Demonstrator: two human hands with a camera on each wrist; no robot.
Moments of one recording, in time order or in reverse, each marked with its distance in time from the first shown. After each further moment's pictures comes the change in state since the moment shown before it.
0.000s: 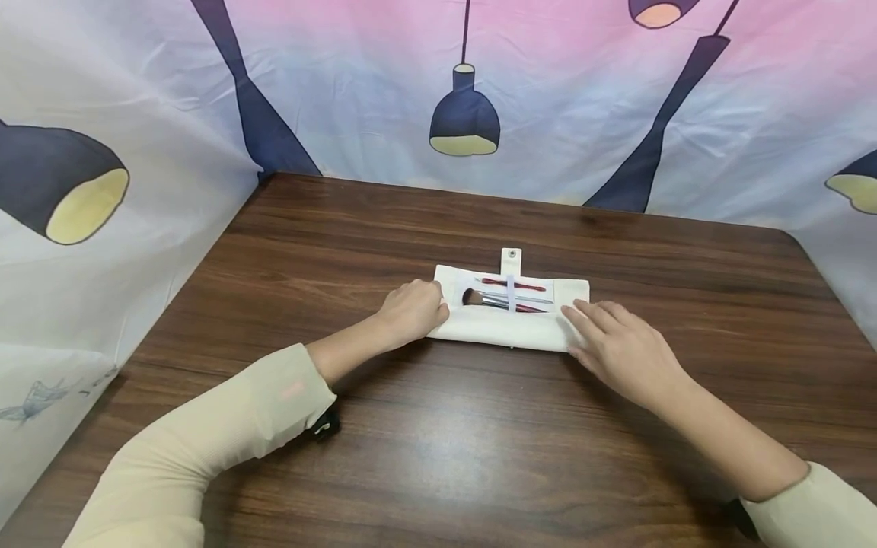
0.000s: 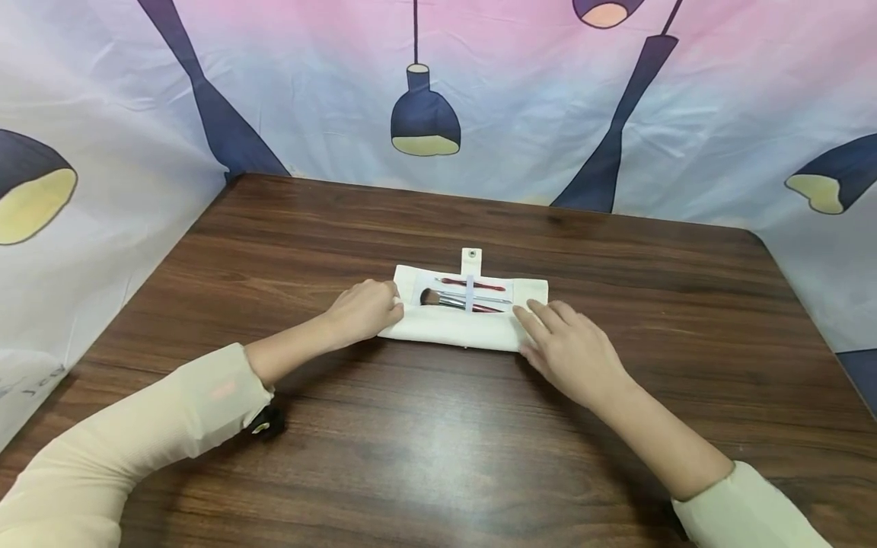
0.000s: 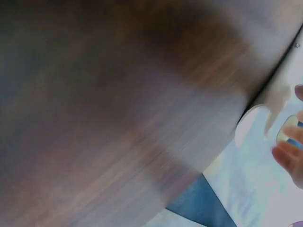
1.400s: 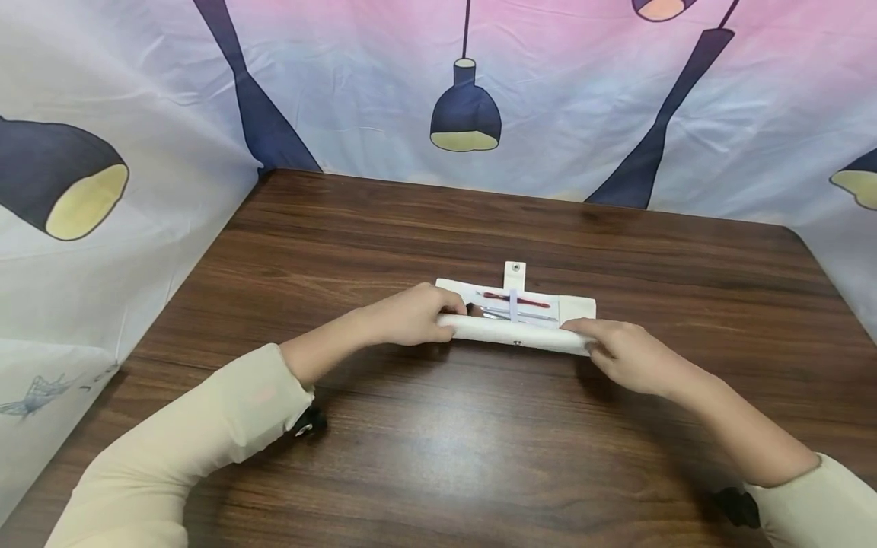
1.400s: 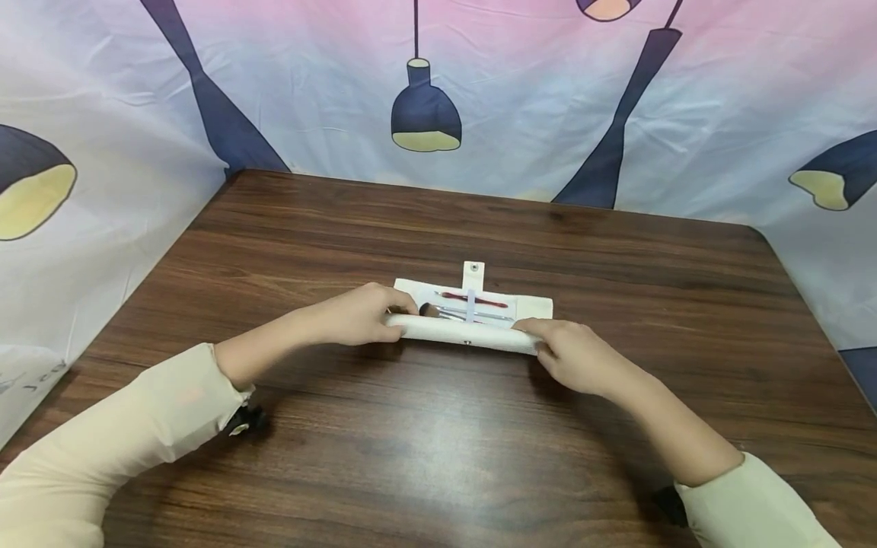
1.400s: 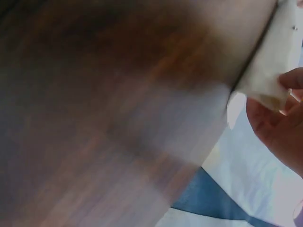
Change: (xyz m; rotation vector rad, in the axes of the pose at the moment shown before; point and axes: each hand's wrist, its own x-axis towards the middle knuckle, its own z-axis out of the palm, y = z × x) left_hand -0.015 0.000 -0.020 -0.209 -0.206 0.365; right_hand 0.005 0.001 -0.016 0.471 -0.373 0.234
